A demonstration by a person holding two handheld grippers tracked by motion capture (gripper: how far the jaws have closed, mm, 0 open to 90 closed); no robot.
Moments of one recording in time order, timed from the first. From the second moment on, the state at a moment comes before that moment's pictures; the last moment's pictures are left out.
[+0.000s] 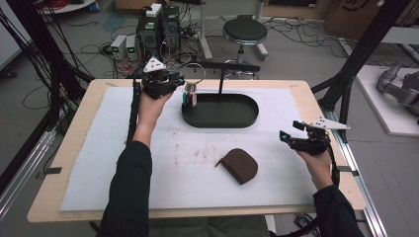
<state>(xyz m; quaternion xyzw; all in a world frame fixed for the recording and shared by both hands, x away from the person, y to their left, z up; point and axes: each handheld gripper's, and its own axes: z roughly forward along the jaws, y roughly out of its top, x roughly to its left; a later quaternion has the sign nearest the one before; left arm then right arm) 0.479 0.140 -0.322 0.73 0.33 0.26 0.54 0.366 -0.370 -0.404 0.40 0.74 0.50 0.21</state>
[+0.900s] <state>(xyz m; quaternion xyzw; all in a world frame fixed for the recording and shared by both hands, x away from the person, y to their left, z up) 0.344 0.200 -0.365 0.74 0.30 0.24 0.56 0.367 -0.361 -0.406 0.39 0.76 0.48 0.21</state>
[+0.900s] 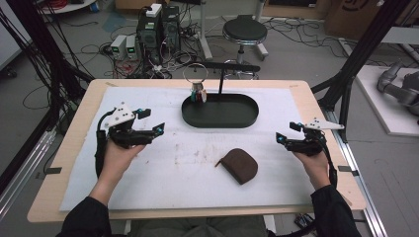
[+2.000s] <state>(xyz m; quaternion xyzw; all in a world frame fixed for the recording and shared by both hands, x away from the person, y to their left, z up) 0.321 0.220 -0.410 0.74 0.31 0.25 0.54 0.342 -0.345 -0.404 0.37 0.76 0.49 0.20</state>
